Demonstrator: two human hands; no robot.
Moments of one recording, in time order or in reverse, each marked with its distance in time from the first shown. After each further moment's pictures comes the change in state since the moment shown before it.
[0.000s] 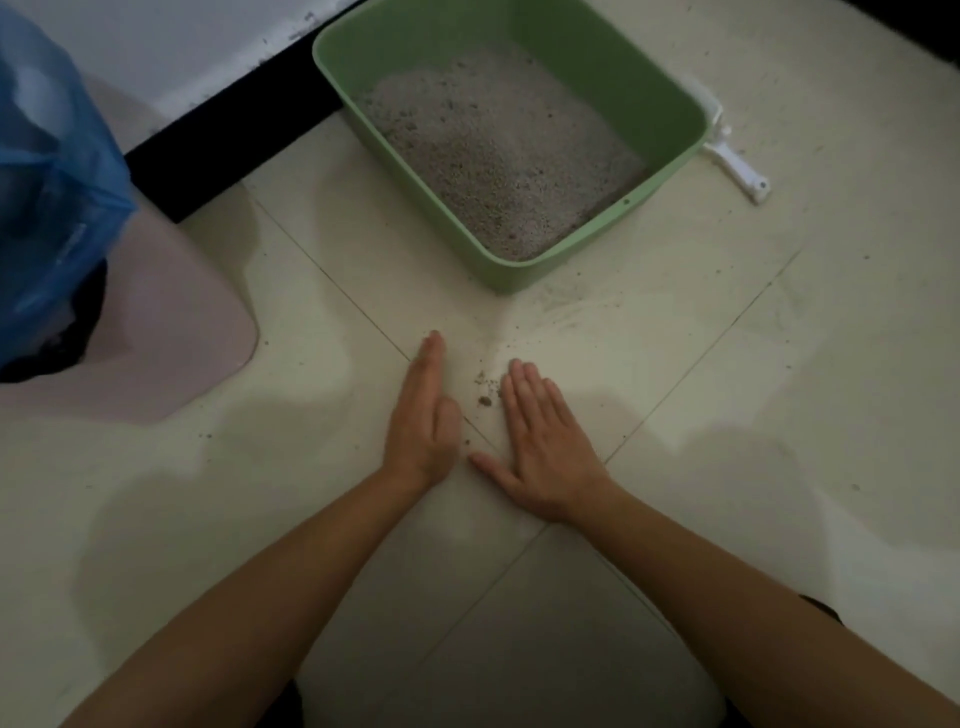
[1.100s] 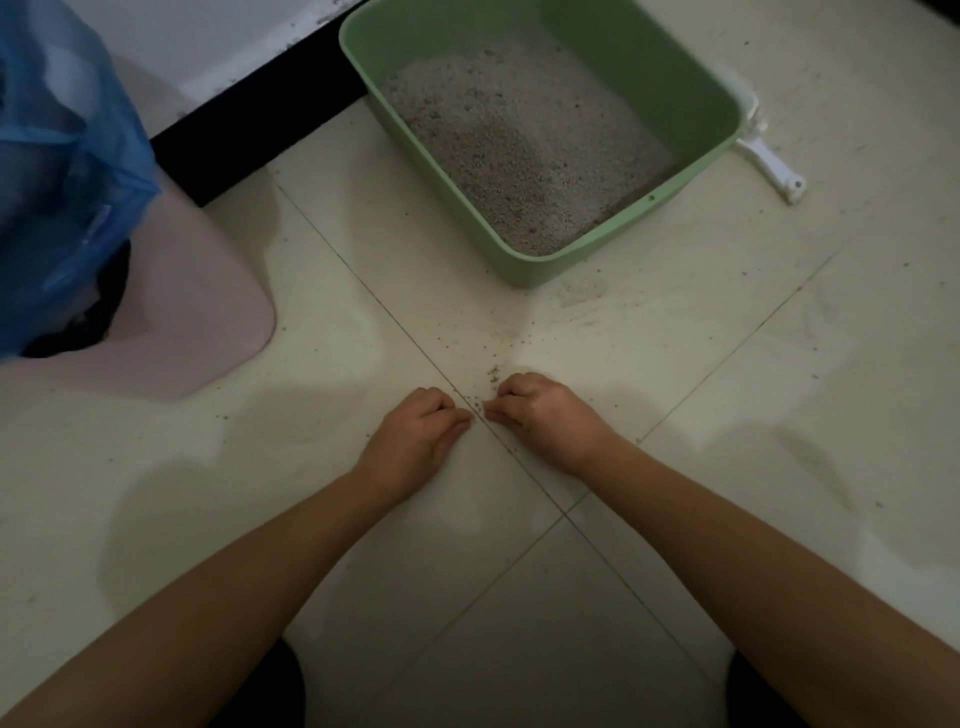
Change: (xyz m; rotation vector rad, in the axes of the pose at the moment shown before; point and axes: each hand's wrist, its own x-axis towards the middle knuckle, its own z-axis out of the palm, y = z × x) left_hand -0.015 -0.036 -0.017 0.369 -0.070 0.417; right_hand 0.045 0.018 -0.003 0.299 0.286 -0.379
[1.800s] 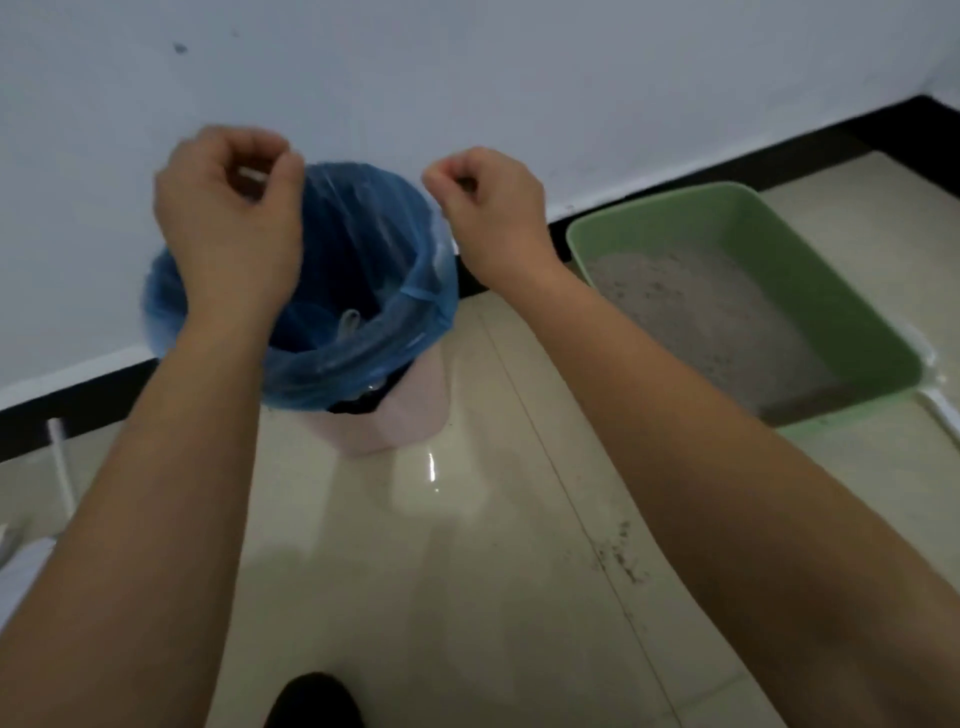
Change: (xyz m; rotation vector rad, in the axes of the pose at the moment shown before) left_hand 0.058 -0.015 -0.370 0.088 1.043 -0.600; right_hand 0.312 -0.214 -0.159 0.478 0.364 0.045
